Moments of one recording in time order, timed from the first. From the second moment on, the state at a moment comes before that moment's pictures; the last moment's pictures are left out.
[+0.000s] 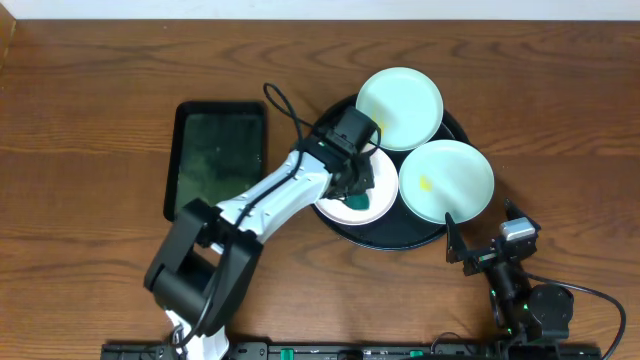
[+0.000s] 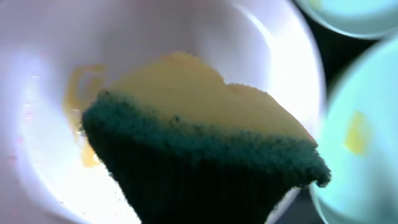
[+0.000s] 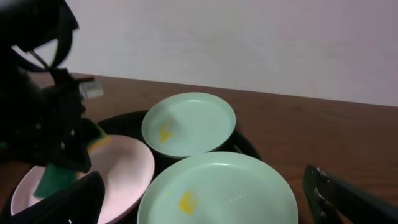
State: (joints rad) left arm -0.64 1.91 1.28 -0.60 0.10 -0.83; right arm 0.02 0.01 0.01 -0.05 -0.27 -0.01
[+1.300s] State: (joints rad) left arm -0.39 1.56 1.29 -0.75 0.02 -0.78; right arm 0.02 0.01 0.01 -0.05 -0.27 -0.01
